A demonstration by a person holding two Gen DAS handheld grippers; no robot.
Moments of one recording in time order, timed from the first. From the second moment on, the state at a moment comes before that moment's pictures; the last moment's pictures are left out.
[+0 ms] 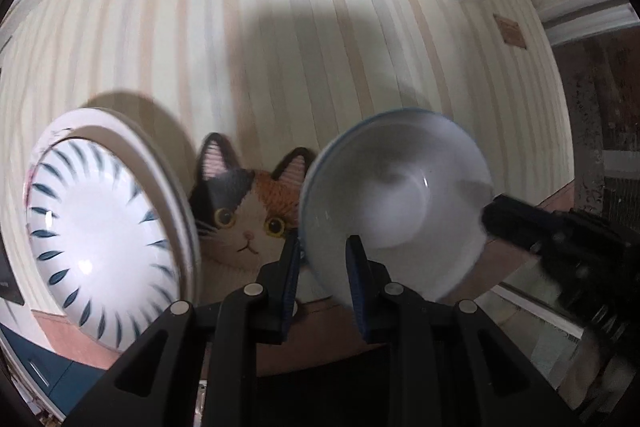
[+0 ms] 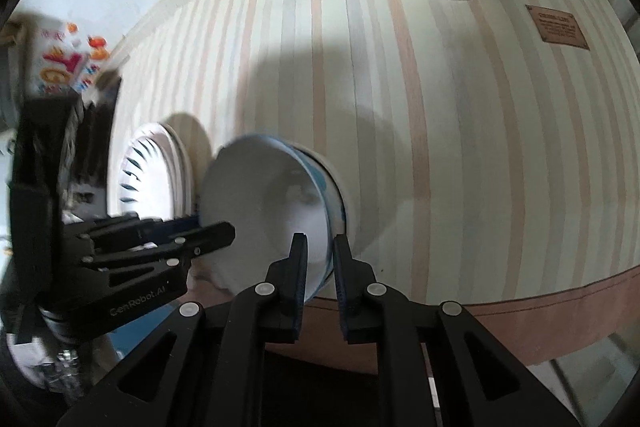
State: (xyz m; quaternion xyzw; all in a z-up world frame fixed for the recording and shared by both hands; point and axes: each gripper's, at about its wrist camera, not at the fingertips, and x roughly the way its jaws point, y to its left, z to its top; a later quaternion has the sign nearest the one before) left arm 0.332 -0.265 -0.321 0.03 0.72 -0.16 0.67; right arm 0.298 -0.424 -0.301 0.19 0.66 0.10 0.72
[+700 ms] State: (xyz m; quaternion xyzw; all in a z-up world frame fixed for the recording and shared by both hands) left arm 0.562 -0.418 -0.347 -0.06 0.70 -0.21 0.68; right arm 0.460 -0.616 -0.336 0.34 0.58 -0.04 0.73
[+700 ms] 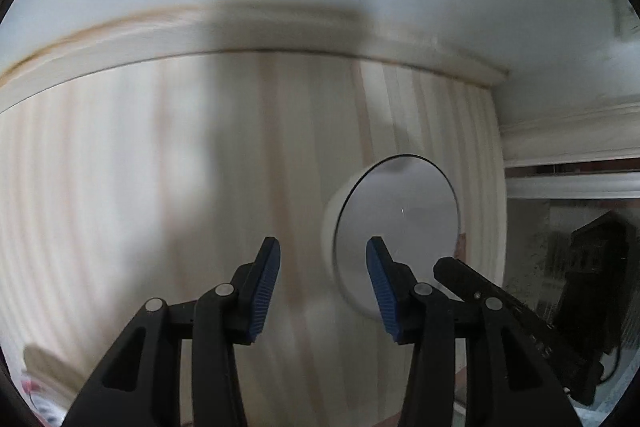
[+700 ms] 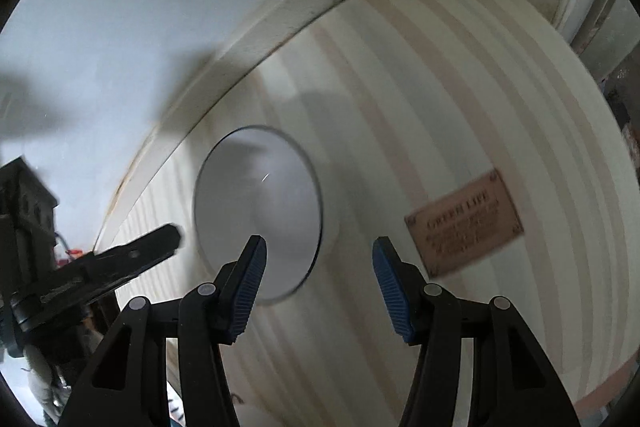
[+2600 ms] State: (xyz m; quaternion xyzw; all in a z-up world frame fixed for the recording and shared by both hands) left arm 0.386 -0.279 -0.253 -0.04 0.65 -0.20 0.73; right arm 0.309 -0.449 -0.233 0.20 0.57 0.06 0.79
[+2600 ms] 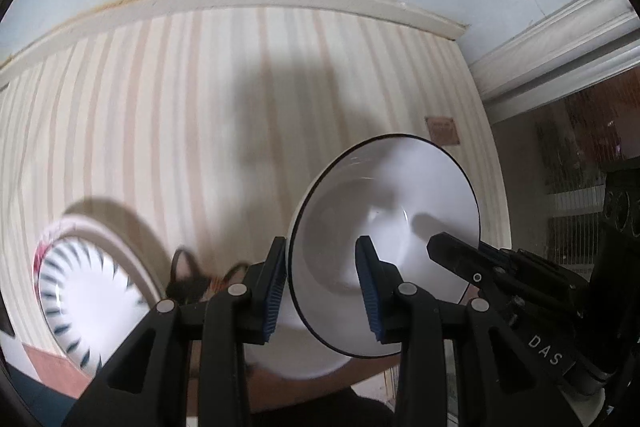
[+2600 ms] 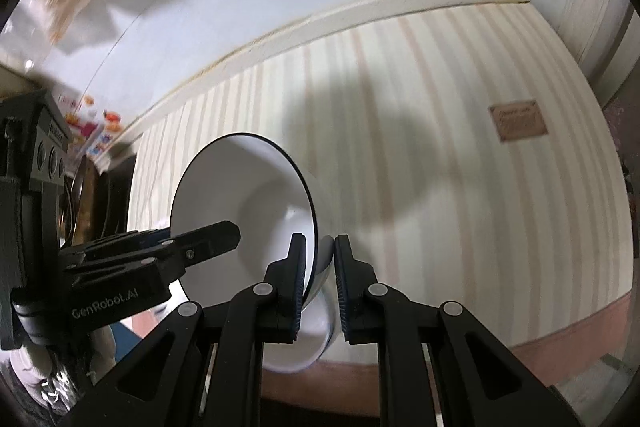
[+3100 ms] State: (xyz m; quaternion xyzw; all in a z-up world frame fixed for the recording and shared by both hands) left arm 0.336 -0.262 -0.285 -0.02 0.67 -0.18 0.72; right arm 0.261 -0.422 -0.278 0.20 0.61 0.08 0.76
